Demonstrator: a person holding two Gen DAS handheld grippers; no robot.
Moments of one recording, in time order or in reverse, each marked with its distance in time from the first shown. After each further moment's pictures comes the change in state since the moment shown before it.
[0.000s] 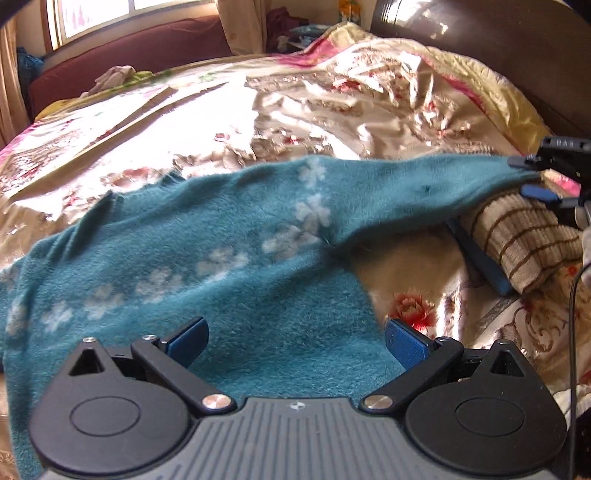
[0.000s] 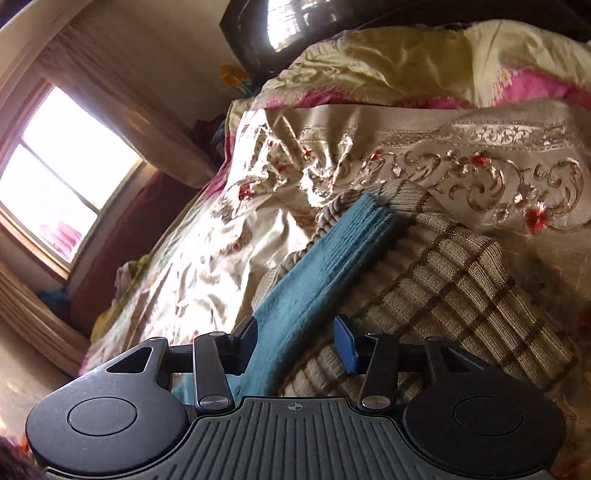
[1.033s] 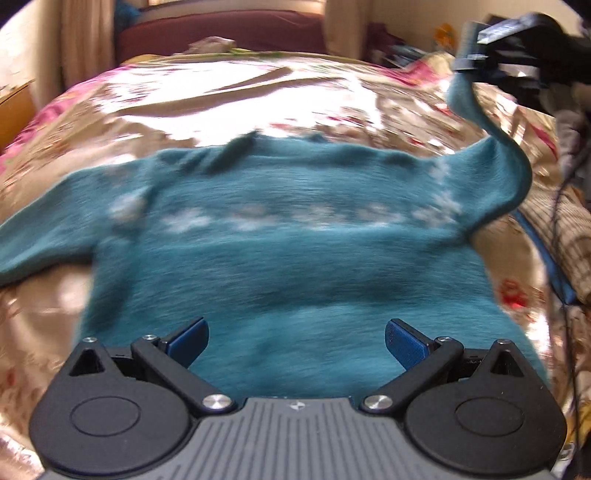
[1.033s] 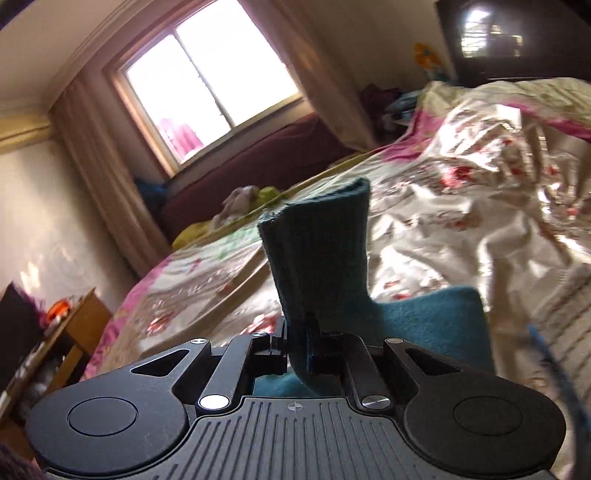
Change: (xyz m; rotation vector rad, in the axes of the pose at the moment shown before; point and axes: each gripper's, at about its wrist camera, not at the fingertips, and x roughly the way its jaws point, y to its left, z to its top) left arm -0.043 0.134 -0.092 -0.271 -0.057 0.136; right arm 0.047 0.269 -0.131 -0.515 0.117 0.283
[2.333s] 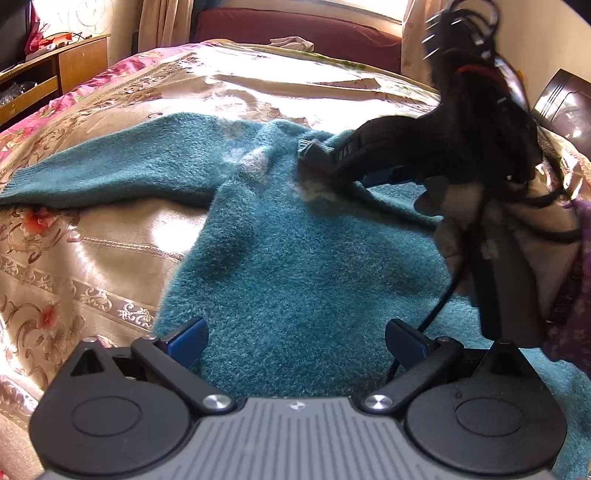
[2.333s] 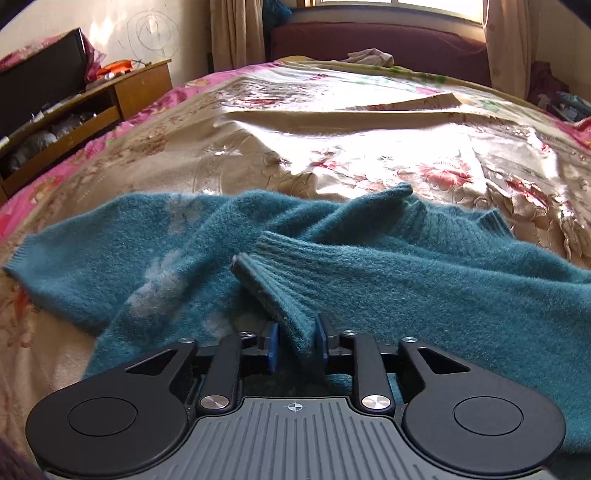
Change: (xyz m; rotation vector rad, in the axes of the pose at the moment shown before) left arm 0.012 0.081 -0.036 -0.192 -0.044 0.067; right arm 0.134 0.175 -0.189 -0.521 0.403 0.065
